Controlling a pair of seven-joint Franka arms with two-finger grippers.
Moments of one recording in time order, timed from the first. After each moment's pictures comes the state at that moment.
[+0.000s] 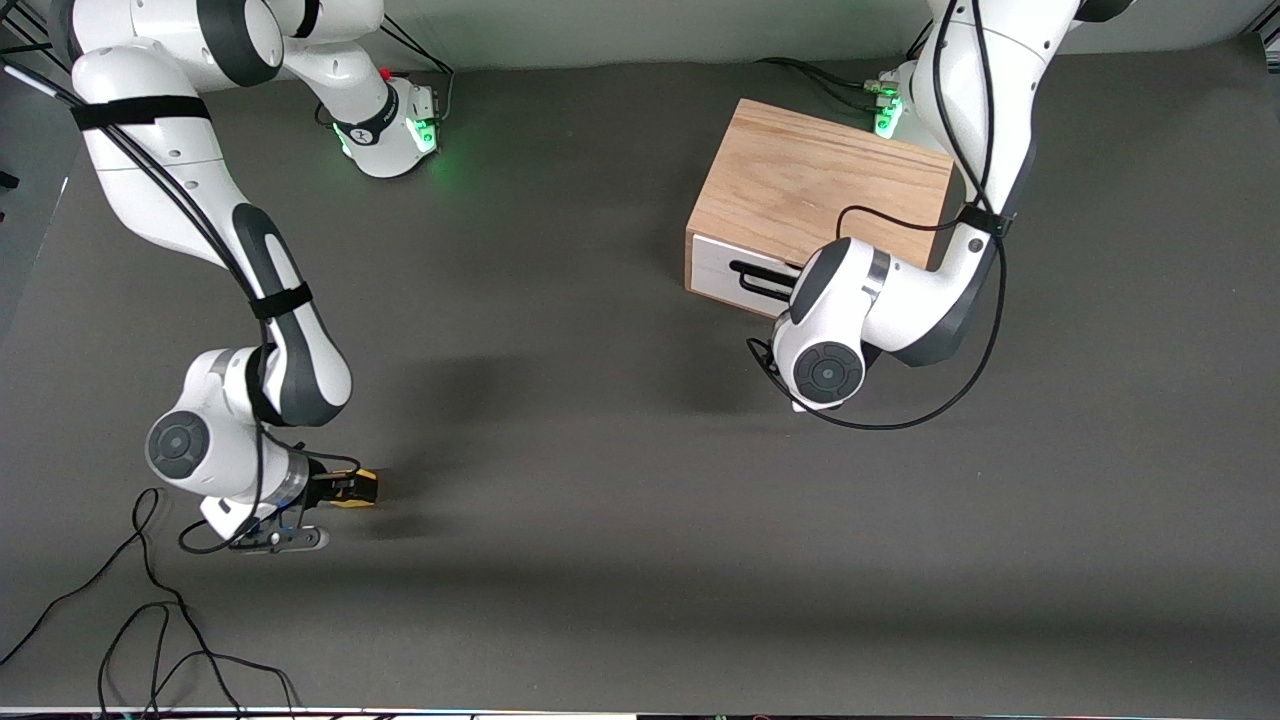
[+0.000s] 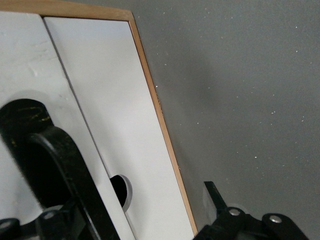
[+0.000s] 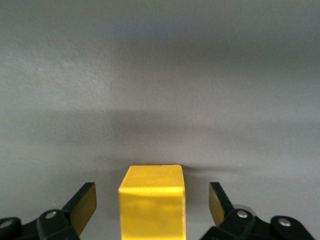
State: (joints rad) left arm -0.43 0.56 -0.10 -1.65 -0.16 1.69 -1.43; right arm 0.08 0.70 -0.04 -1.64 0.04 2.38 -0.02
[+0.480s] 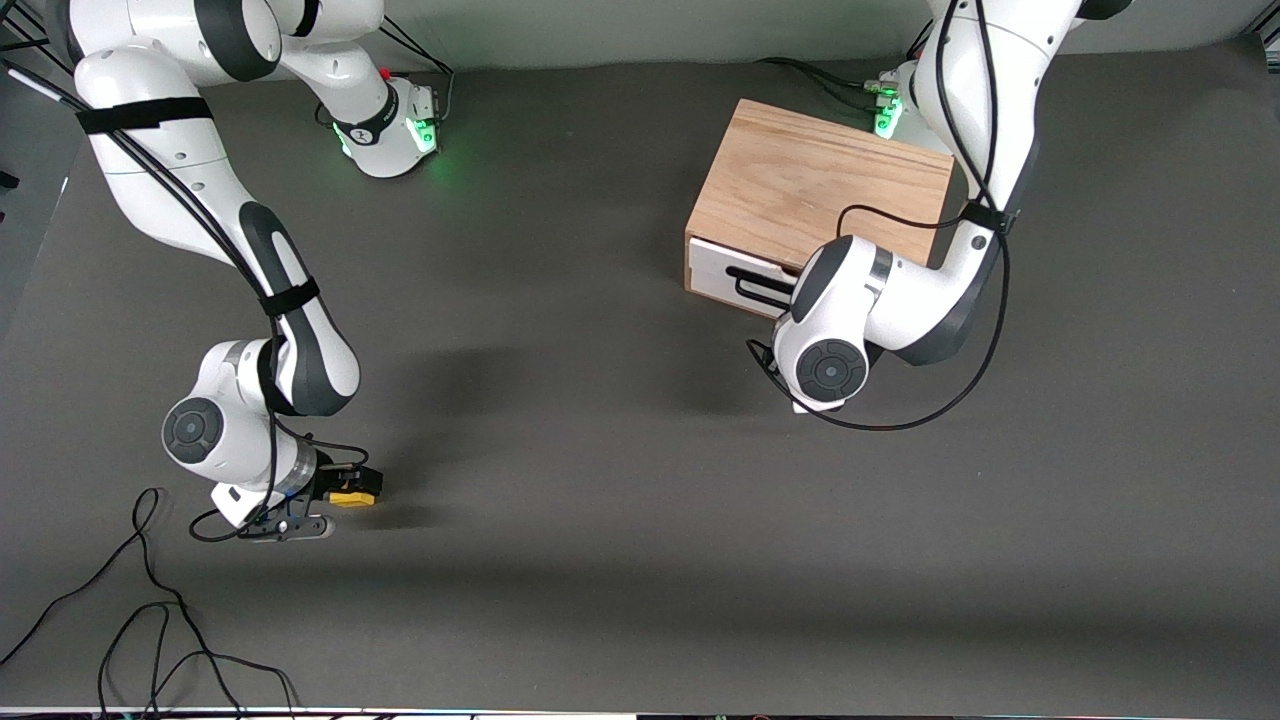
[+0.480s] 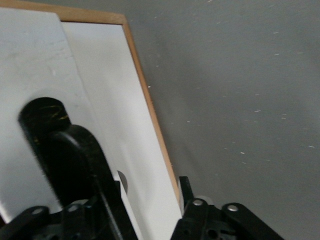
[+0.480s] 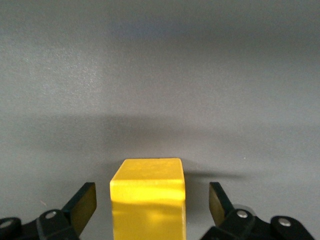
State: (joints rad) left arm -0.43 0.55 -0.10 -1.63 -0.17 1.70 -1.43; right arm 0.08 0.69 -0.04 -1.71 0.04 2.46 -0.02
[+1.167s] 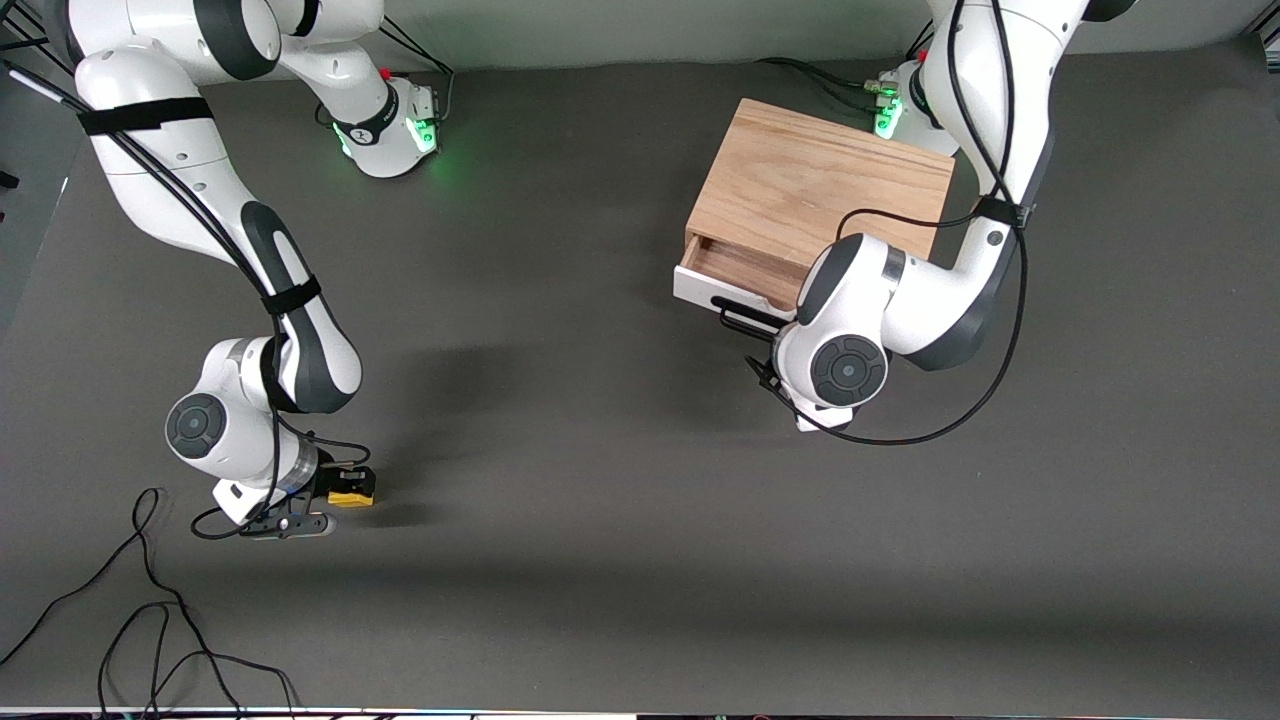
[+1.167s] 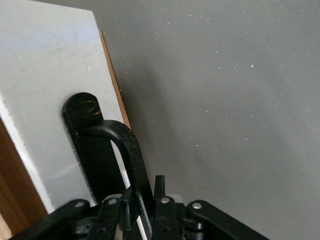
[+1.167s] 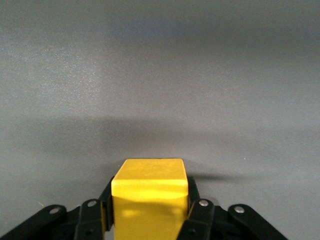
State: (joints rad) left arm -0.42 0.56 -0.09 -1.54 -0.17 1.73 -1.45; right arm 0.08 0.68 -0.04 -1.72 0.04 2.47 -0.03
